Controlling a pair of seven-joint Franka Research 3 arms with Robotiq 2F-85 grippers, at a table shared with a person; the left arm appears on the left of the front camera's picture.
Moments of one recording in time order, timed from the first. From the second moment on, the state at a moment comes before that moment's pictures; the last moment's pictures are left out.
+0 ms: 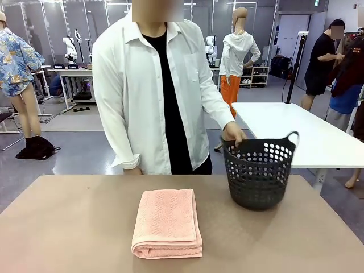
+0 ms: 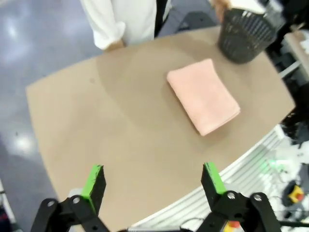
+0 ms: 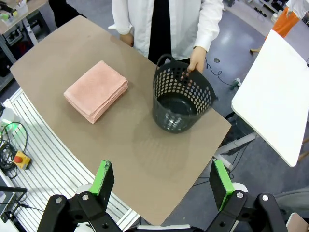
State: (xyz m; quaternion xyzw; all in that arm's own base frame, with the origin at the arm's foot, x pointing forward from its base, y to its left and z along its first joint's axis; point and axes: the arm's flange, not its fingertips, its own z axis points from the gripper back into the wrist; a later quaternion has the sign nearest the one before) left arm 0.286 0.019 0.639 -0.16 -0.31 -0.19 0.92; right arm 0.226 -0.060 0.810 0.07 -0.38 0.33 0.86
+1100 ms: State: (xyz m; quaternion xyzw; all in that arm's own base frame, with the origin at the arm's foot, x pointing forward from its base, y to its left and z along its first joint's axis) left arm 0.388 -0.116 0.410 -0.35 -0.12 -0.03 0.93; right arm 0.225 -0.060 0.810 0.08 -0.38 0.33 0.86
